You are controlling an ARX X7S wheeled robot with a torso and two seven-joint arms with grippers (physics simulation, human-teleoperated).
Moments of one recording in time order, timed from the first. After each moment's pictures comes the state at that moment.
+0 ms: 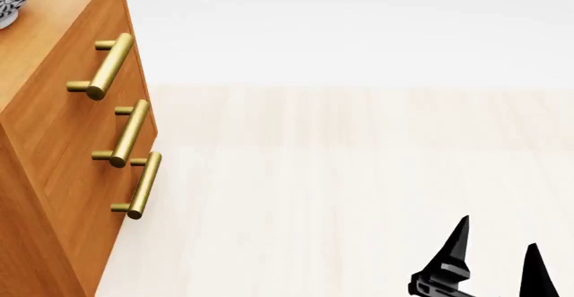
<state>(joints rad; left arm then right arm) -1.97 -0.21 2.40 -1.31 -3.09 -0.16 -0.96 0.29 0.29 -0.24 0.54 0.74 -0.65 0.07</state>
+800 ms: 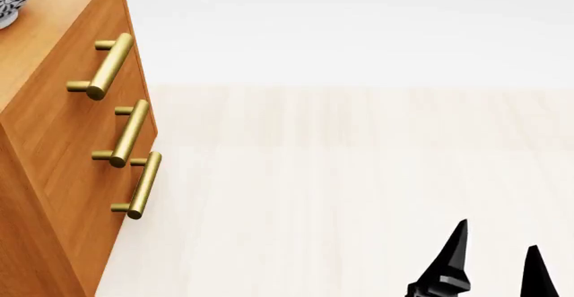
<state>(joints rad) -2.16 -0.17 2.48 -1.12 -2.95 -0.11 -0.99 0.21 0.32 -0.25 0.38 0.73 -0.66 0.09</state>
